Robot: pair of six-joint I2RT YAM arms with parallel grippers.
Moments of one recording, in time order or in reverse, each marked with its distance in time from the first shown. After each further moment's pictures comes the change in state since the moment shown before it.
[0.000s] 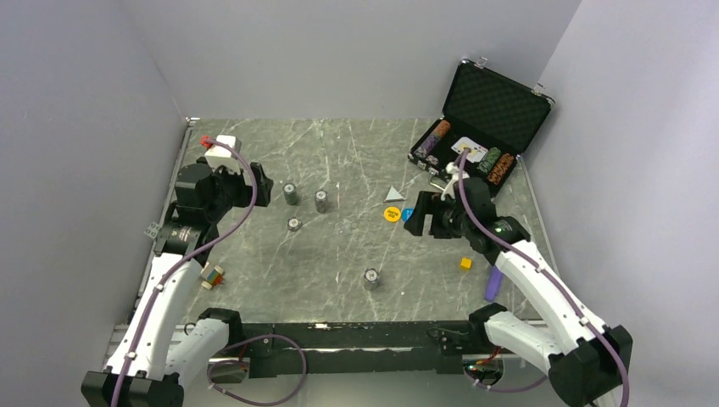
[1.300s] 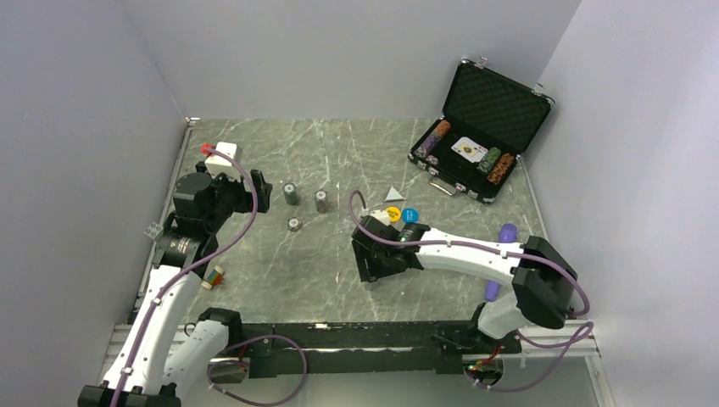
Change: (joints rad) left arm -0.033 -0.081 -0.061 0.007 -0.033 0.038; right arm 0.663 0.509 0.123 -0.079 0.302 0.290
